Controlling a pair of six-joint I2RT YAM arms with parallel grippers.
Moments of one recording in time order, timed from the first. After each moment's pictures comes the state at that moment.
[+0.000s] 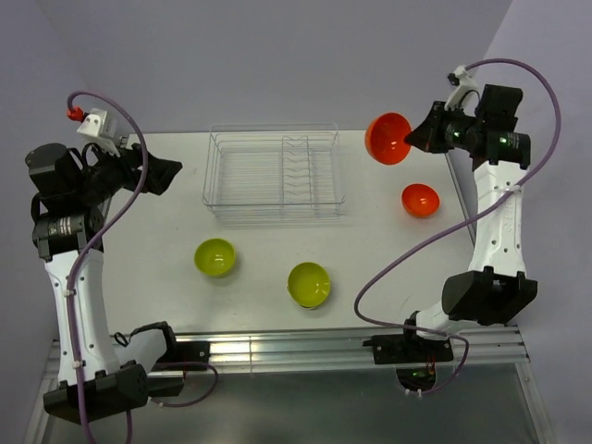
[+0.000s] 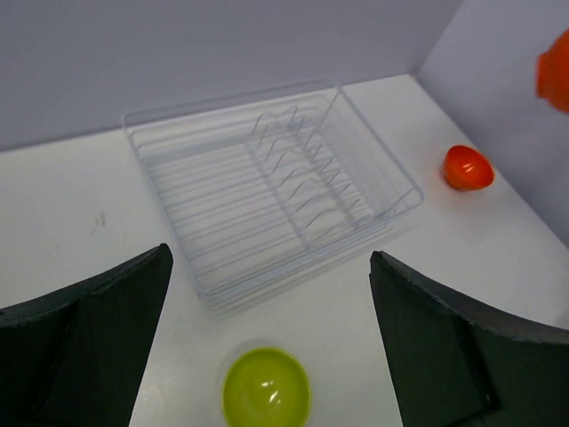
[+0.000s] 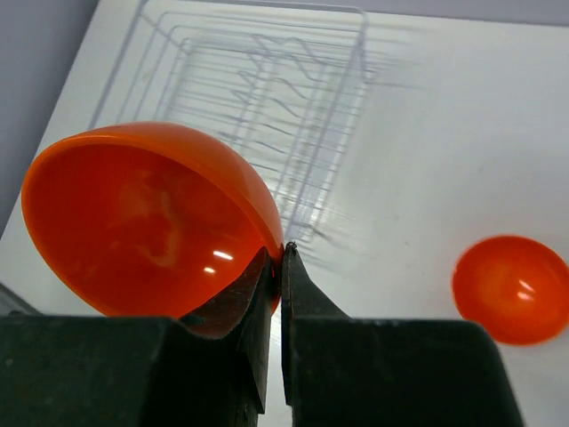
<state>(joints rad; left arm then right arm) 0.25 1.02 1.33 -0.52 0.77 -0.10 -0.24 1.48 1.79 -0.90 -0.69 0.00</state>
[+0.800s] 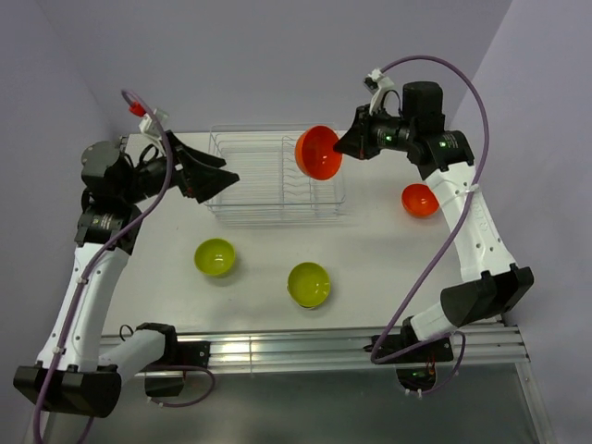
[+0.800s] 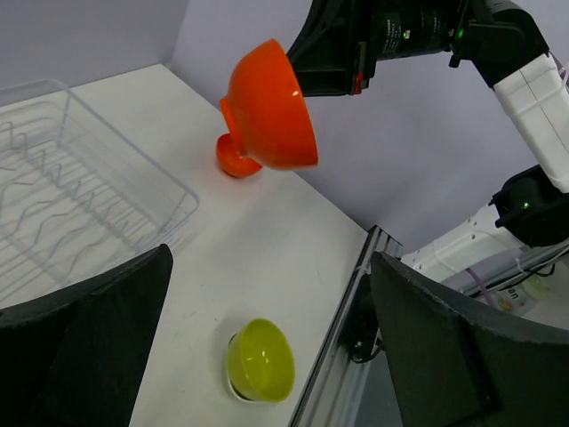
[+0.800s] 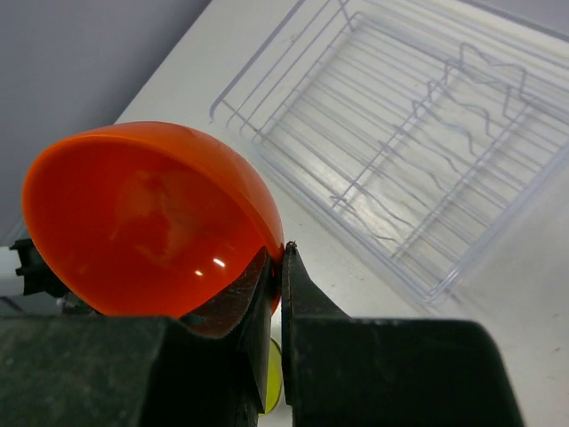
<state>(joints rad) -0.12 1.03 1.20 -0.10 0.94 -0.54 0.22 1.48 1.76 -0.75 -0.64 0.10</state>
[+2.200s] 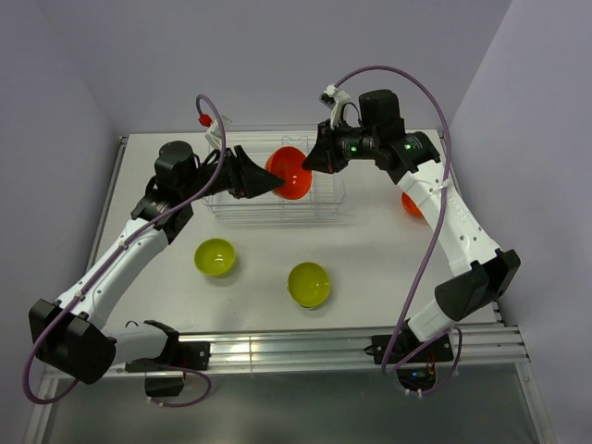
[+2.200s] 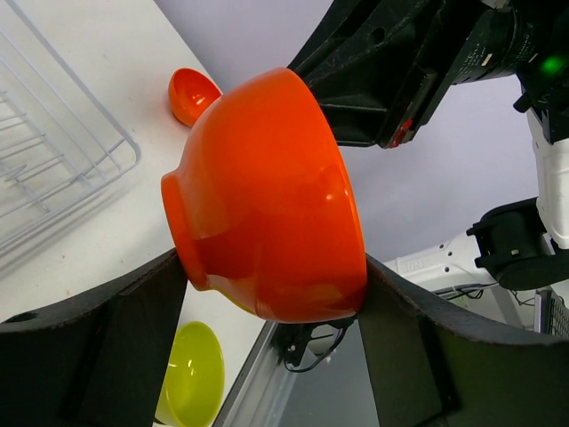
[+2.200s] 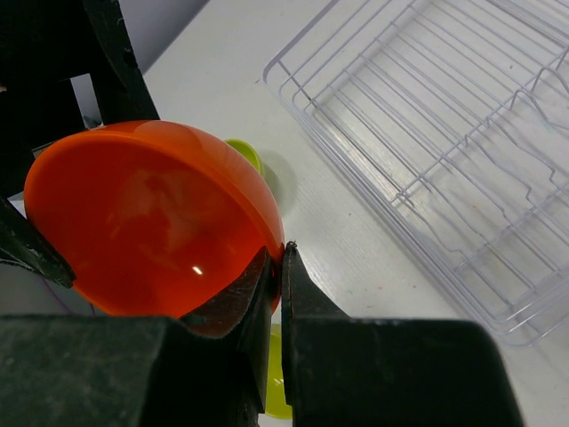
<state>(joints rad) -0.43 1.24 1.13 0.02 0.69 -0.75 0.43 1.55 1.76 -0.74 -0.60 0.10</state>
